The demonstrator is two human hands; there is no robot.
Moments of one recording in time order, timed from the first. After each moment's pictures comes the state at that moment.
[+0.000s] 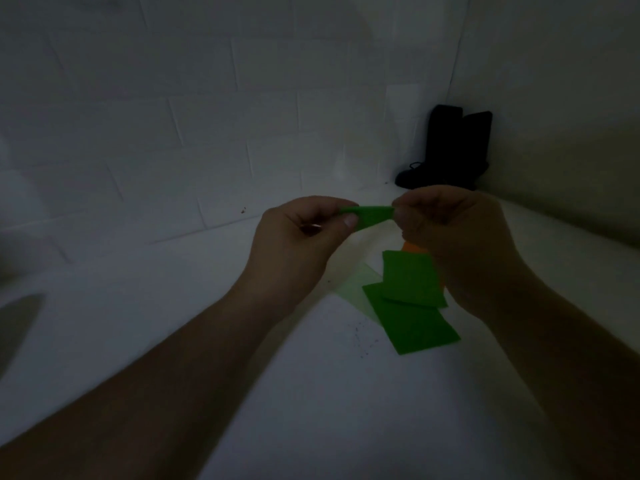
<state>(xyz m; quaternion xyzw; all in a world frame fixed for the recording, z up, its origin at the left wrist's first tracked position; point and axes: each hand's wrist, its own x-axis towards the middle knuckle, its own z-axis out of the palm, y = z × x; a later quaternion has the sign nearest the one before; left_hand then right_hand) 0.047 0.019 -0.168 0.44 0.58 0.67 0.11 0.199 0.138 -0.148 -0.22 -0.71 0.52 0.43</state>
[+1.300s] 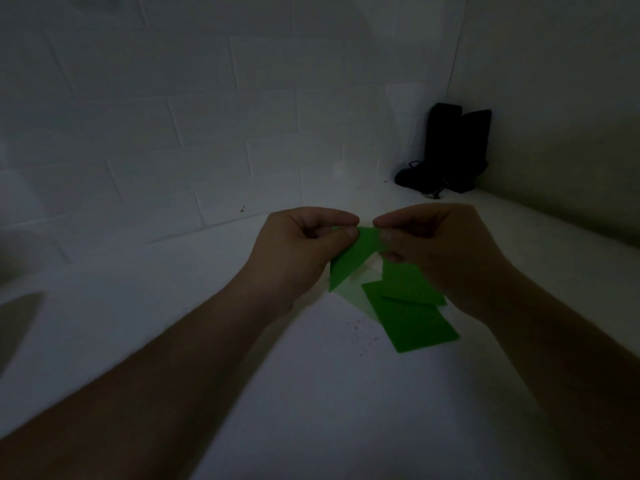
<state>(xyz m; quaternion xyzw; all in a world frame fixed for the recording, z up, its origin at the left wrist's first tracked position) 0.044 0.021 -0.171 0.39 0.60 0.66 0.22 0.198 0.135 -0.152 -0.24 -0.75 0.51 0.34</state>
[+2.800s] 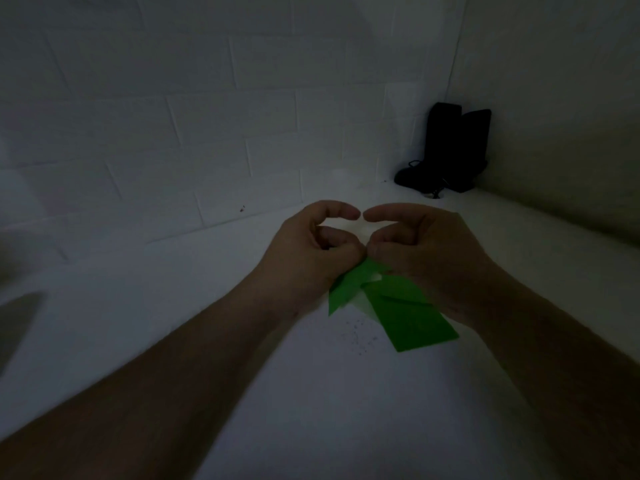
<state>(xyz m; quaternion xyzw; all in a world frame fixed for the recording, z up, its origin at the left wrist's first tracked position) 0.052 0.017 -0.170 0.45 0.58 0.62 0.27 0.194 0.129 -0.158 -0.22 -0.75 0.55 0.30</state>
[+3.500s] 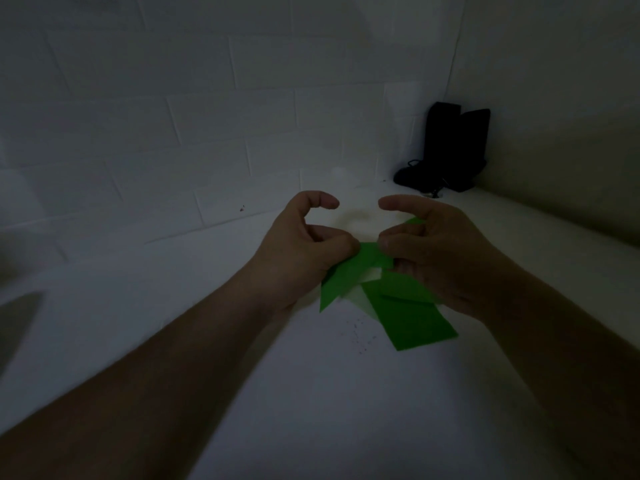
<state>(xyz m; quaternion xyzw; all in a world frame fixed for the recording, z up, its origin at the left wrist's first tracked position) 0.045 0.015 -0.167 0.42 0.58 0.63 0.30 0.195 0.143 -0.158 -0.22 -0.69 0.63 0.29</state>
